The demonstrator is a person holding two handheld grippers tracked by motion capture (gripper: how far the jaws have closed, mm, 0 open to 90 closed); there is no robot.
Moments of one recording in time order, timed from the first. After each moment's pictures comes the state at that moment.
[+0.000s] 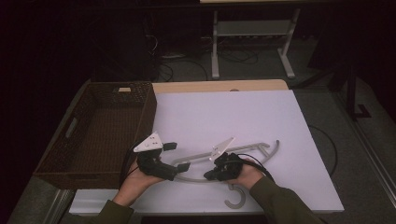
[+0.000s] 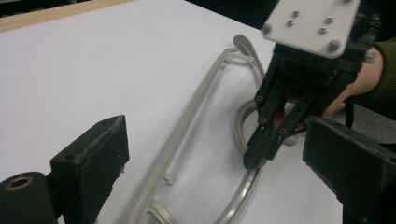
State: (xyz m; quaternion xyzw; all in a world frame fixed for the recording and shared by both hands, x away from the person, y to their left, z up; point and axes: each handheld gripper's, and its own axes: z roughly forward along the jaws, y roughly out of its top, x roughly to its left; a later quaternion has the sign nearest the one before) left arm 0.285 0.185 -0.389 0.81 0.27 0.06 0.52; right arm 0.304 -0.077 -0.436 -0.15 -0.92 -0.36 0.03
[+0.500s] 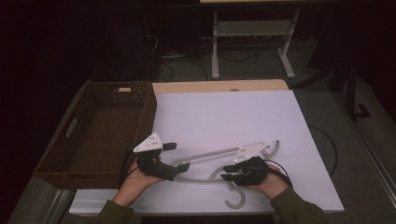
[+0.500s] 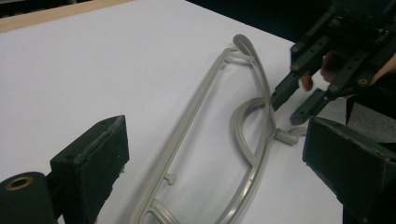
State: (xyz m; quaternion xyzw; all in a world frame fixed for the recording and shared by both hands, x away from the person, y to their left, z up) left arm 0.284 0.186 -0.388 0.81 0.27 0.06 0.52; right arm 0.266 -0.137 -0.412 -0.23 -0.89 -0.39 -0.03
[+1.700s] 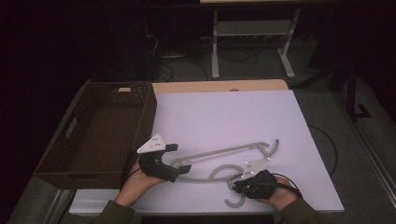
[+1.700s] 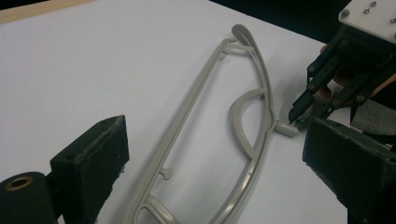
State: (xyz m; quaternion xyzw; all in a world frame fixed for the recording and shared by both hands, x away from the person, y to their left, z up) left arm 0.284 0.181 -0.393 0.82 0.27 0.06 0.51; right arm 0.247 -0.155 -0.441 -0.21 -0.92 -0.33 -0.04
